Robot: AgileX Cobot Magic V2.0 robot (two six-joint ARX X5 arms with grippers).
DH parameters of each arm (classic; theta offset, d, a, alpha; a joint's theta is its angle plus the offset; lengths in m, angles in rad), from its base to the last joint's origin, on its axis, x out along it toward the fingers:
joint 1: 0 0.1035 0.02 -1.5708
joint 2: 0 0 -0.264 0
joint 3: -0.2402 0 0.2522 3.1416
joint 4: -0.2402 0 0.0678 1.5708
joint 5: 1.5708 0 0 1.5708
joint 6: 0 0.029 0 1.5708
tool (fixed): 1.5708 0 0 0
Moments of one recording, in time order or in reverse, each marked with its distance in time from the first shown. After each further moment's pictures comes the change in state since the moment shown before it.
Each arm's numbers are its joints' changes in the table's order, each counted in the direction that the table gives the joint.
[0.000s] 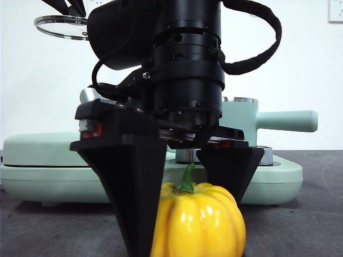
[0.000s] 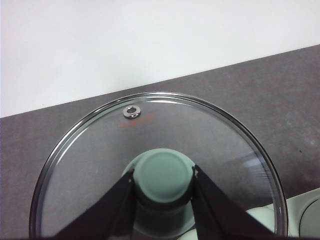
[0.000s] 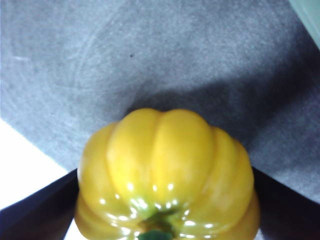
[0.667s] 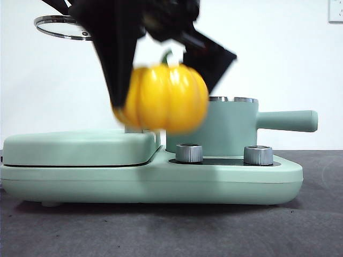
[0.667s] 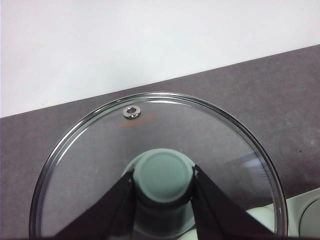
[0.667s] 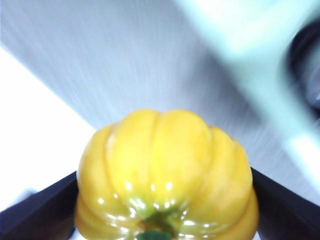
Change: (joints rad) left arm 0.000 0.000 0.000 0.000 0.000 0.000; right arm -0.072 0.000 -0.419 -0.340 0.006 -0.027
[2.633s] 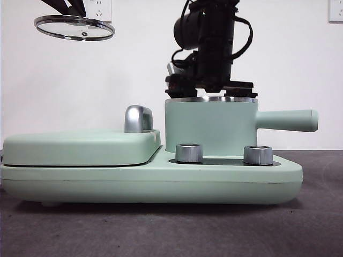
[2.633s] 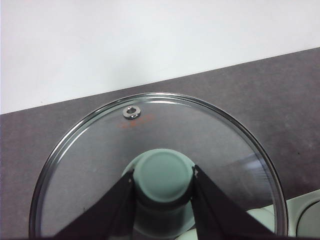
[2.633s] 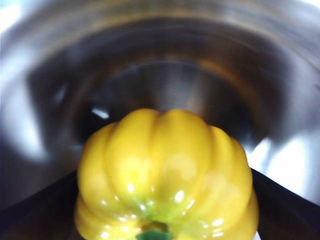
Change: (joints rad) left arm 0.000 0.000 0.000 0.000 0.000 -0.019; right arm -0.414 0.289 -0.309 0.090 0.148 -0.111
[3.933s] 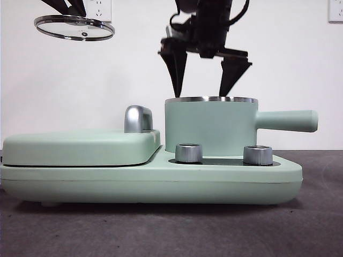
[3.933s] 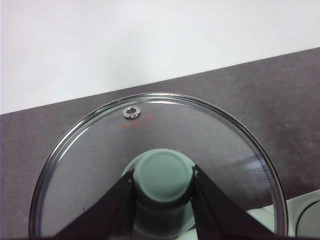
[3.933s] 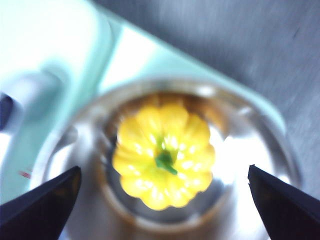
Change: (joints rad) left arm 0.000 0.000 0.000 0.000 0.000 -0.001; right arm 0.002 0.001 -0.248 -0.090 0.000 0.019
